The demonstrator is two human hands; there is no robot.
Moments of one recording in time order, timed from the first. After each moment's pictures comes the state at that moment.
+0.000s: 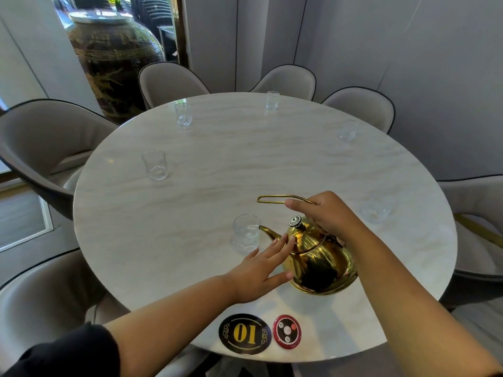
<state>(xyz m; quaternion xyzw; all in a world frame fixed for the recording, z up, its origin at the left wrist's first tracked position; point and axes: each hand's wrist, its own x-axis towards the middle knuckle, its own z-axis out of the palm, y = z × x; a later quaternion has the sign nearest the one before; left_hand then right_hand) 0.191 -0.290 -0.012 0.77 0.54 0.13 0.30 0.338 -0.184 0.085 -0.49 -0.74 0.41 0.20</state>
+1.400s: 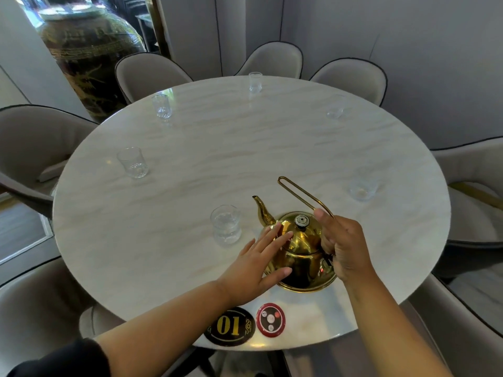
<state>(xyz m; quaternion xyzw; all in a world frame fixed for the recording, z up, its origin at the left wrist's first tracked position) 0.233 -0.284 -0.019 0.76 0.56 0.18 0.27 0.410 -0.220 0.030 -0.44 -0.51 0.57 0.47</state>
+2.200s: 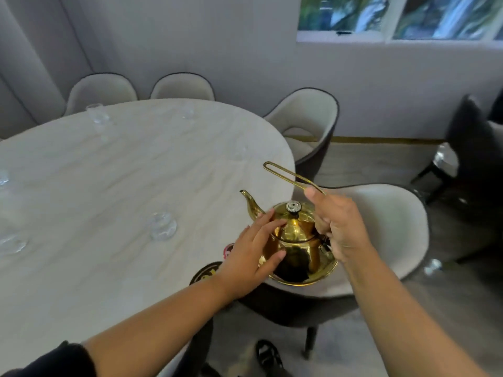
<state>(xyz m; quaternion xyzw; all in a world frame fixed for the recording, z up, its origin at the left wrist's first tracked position) 0.248 -0.414 0.013 0.90 0.24 0.23 0.29 0.413 -0.480 0.088 -0.55 -0.34 0.37 0.67</state>
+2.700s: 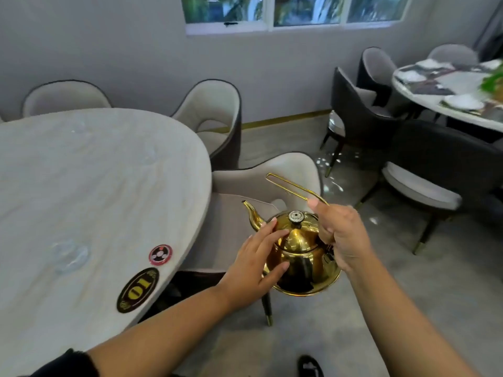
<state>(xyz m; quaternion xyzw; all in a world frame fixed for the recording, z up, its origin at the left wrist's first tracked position) 0.327 -0.520 -0.004 0.92 0.07 0.14 0.36 0.463 -0.642 0.070 -0.61 -0.24 0.24 0.72</state>
